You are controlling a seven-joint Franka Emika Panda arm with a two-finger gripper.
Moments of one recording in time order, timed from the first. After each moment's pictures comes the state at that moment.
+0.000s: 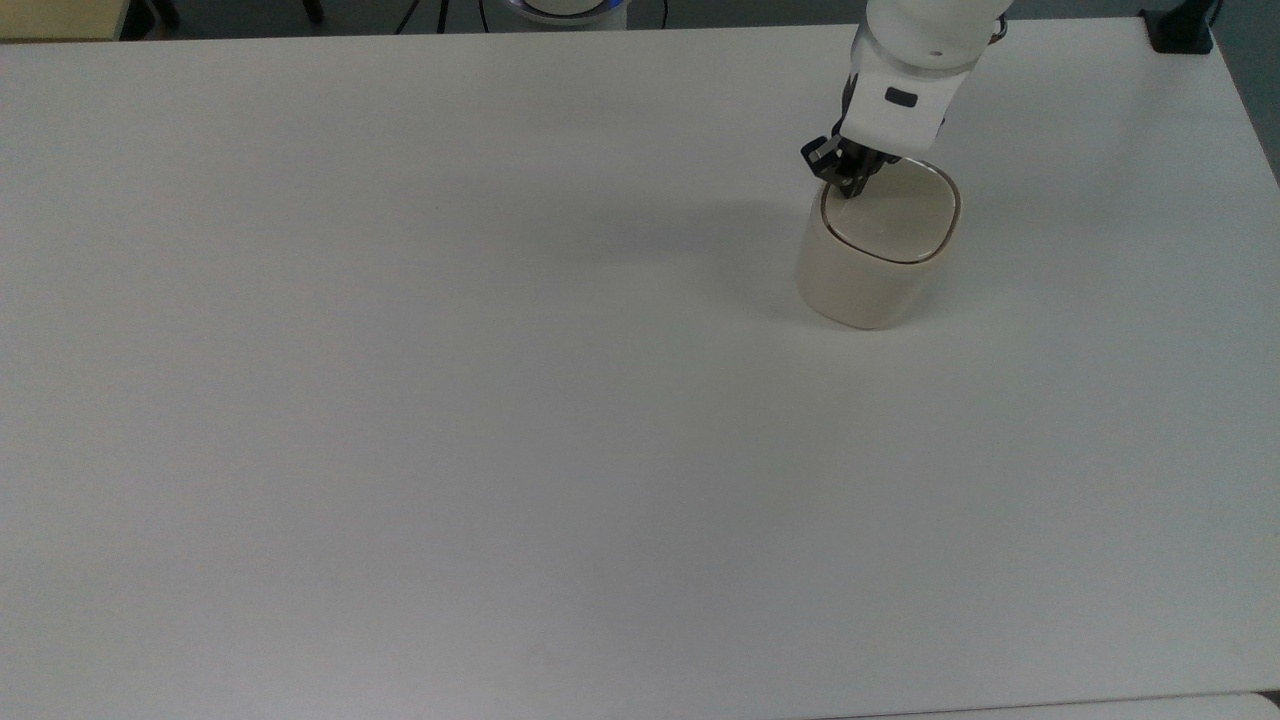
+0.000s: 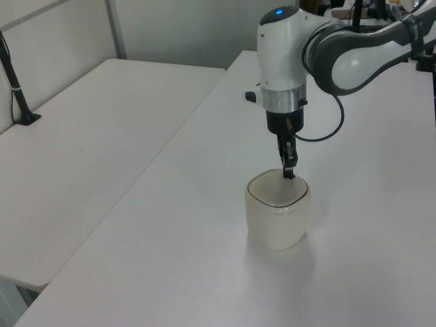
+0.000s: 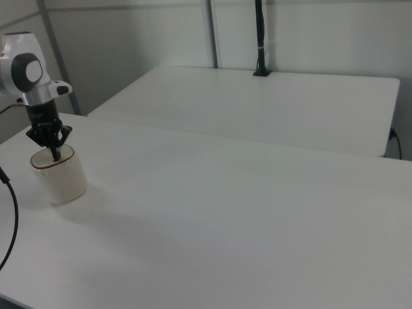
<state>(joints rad) 0.49 0.31 0.02 -1.59 0.01 1.84 0.04</state>
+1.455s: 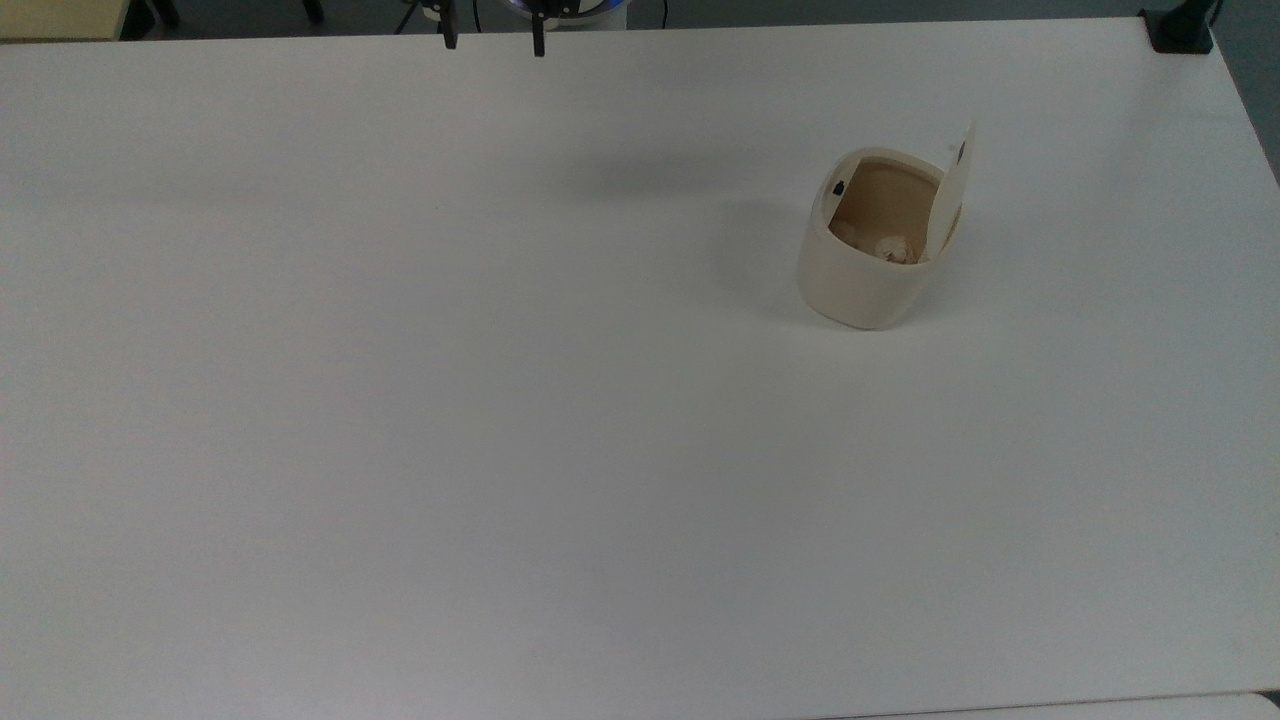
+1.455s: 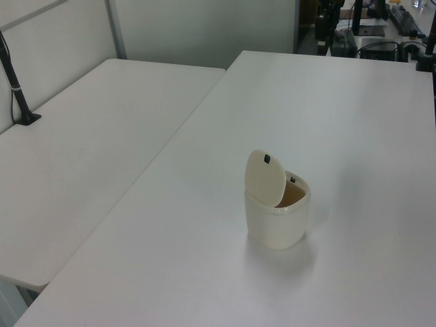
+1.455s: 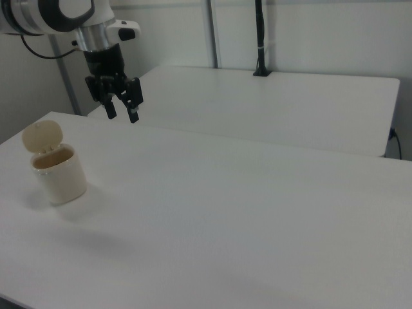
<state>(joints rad) 0.05 0.01 -0.02 -1.57 -0.06 1.59 0.06</state>
